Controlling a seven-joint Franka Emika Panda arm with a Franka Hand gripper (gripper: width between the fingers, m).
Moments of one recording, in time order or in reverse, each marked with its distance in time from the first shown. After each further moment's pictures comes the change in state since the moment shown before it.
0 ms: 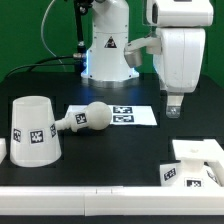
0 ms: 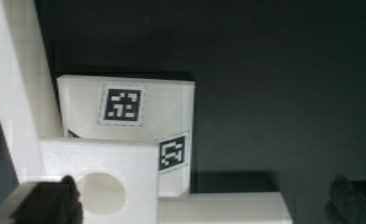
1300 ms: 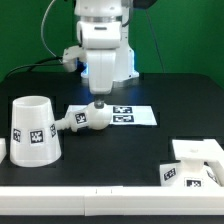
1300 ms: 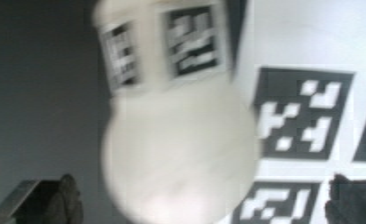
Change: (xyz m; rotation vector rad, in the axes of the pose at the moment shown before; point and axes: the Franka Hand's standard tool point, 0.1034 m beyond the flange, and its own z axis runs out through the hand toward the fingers) arm -0.121 -0.173 0.039 0.124 -0.010 -0.112
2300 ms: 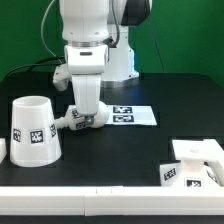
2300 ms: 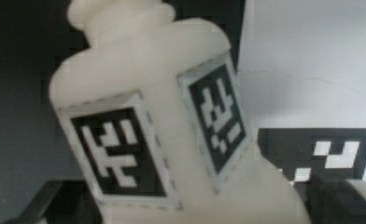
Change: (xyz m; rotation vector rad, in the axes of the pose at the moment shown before) arm -0.014 0.001 0.030 0.037 0.023 0.028
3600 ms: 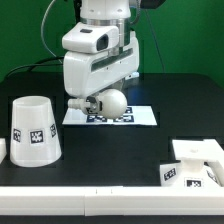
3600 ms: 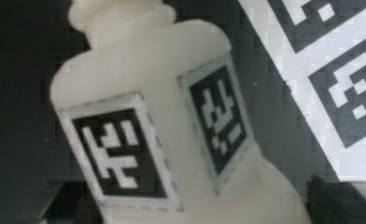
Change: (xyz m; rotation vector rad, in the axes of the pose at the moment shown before) arm 0.036 0.036 -0.041 -0.034 0.008 0.626
